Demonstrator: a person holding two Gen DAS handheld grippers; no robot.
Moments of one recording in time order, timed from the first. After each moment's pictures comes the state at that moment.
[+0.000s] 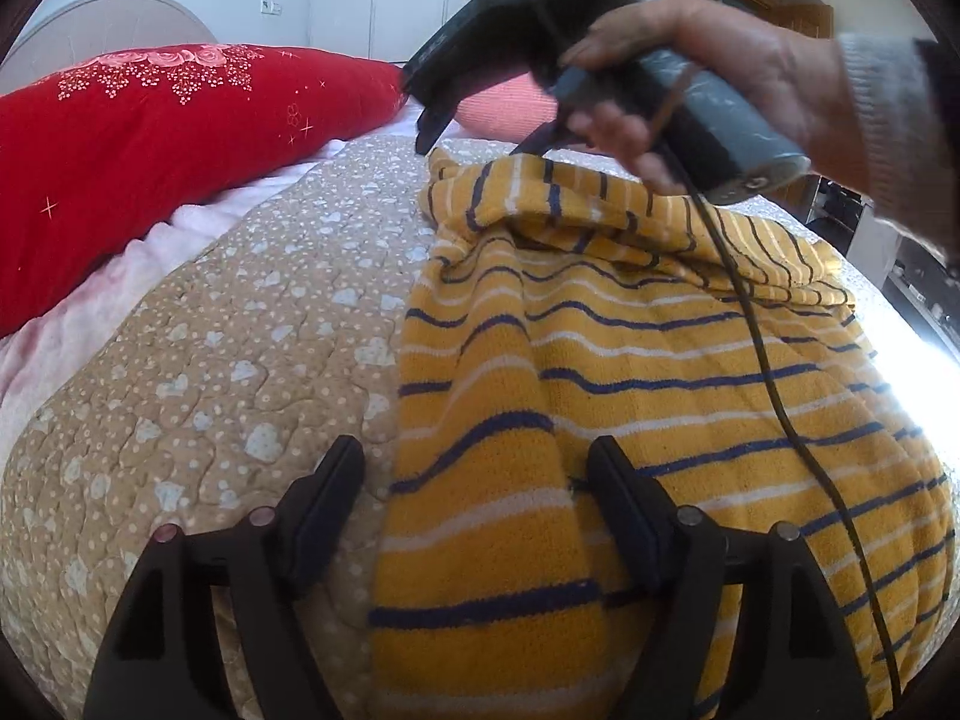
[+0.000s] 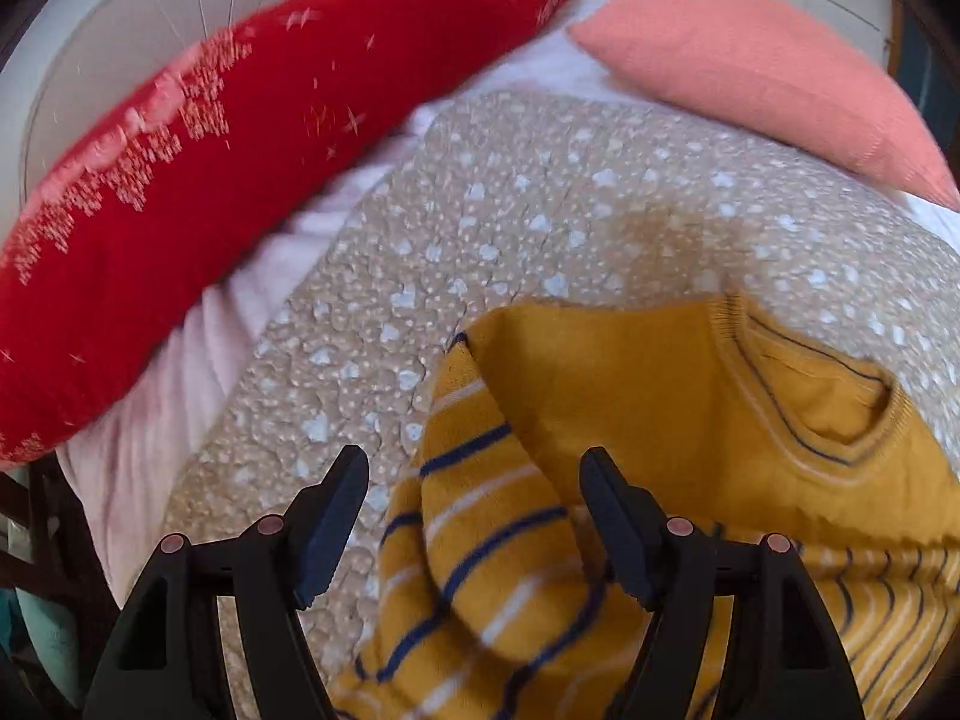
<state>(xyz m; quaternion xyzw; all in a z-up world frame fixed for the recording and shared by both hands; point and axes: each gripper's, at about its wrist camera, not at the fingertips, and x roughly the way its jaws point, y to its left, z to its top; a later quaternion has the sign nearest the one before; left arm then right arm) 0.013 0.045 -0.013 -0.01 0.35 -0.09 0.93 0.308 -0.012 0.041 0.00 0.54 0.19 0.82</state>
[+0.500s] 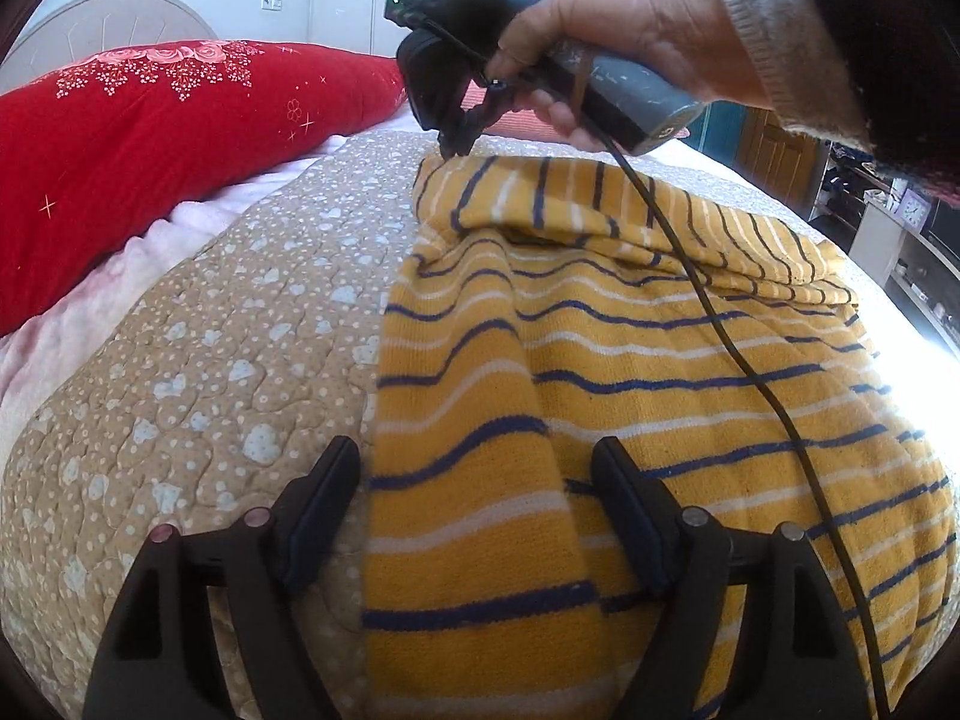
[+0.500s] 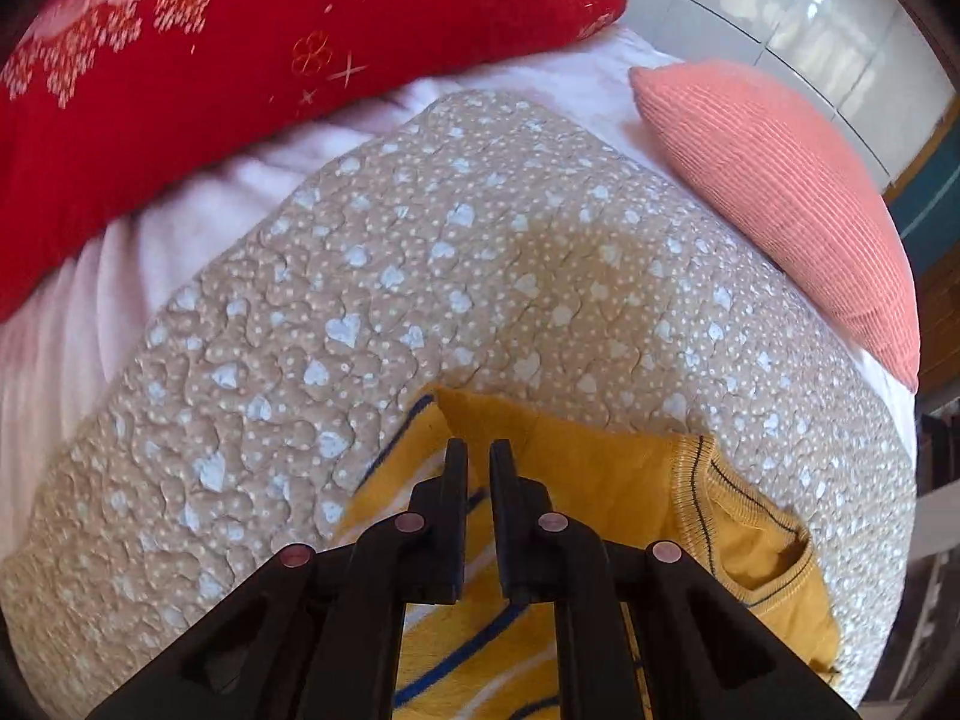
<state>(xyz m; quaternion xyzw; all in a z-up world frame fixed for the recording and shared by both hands) 0.013 0.047 -0.014 -0.01 0.35 -0.09 0.93 0.339 0.034 0.048 -0.18 0.52 0.13 0.83</state>
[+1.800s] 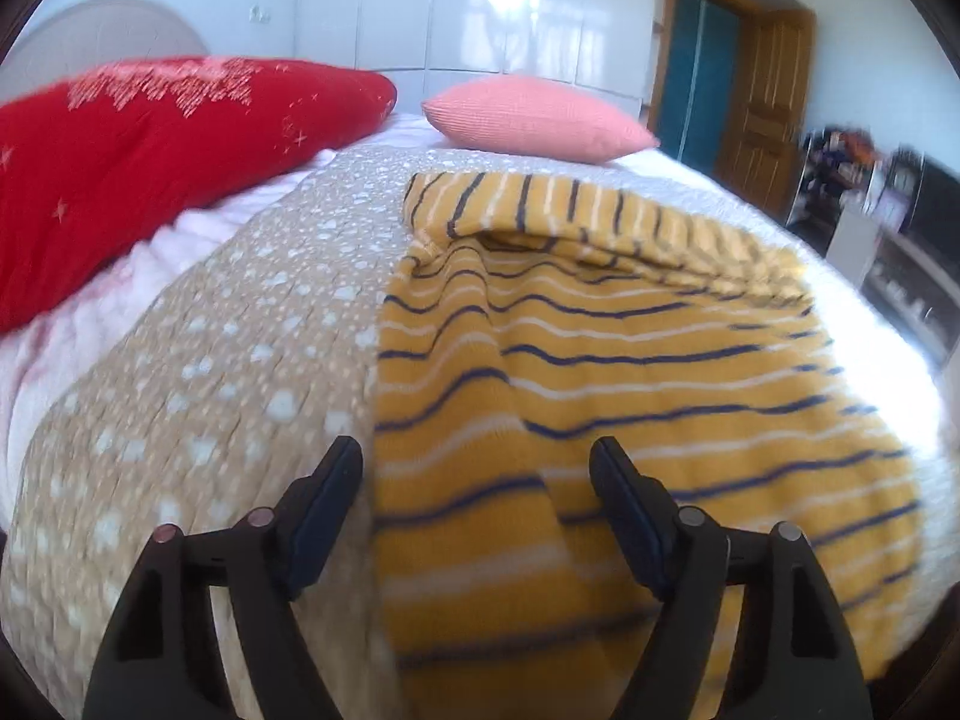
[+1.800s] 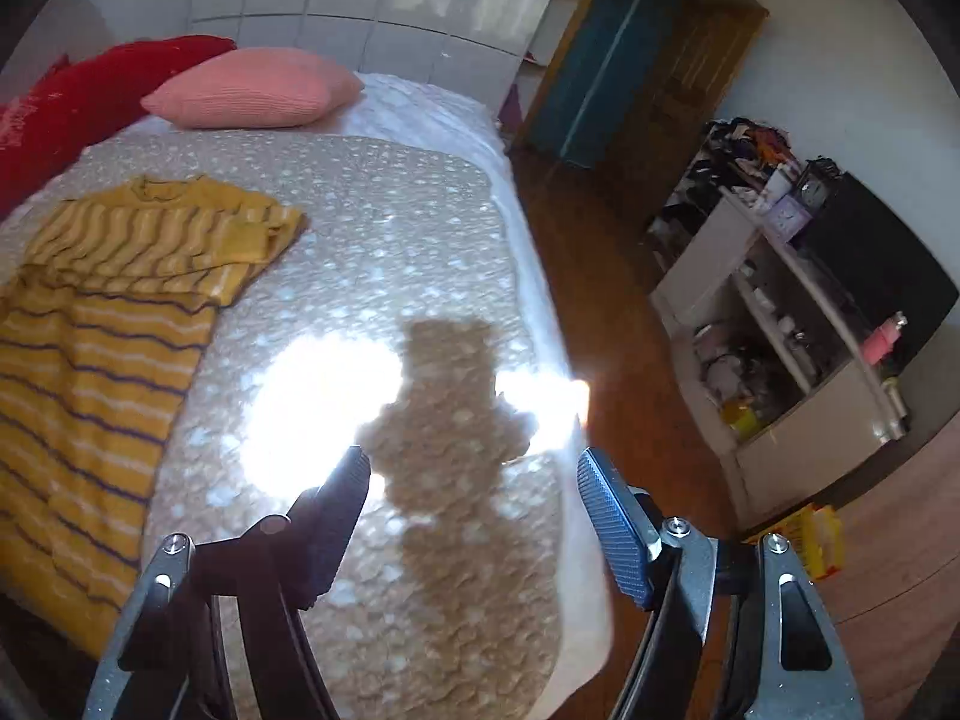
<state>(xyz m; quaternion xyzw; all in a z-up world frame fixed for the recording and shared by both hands) -0.028 0.058 0.004 -0.03 0.34 -0.11 0.93 -0.134 -0.380 0.128 -0.05 0.44 -0.15 0.89</state>
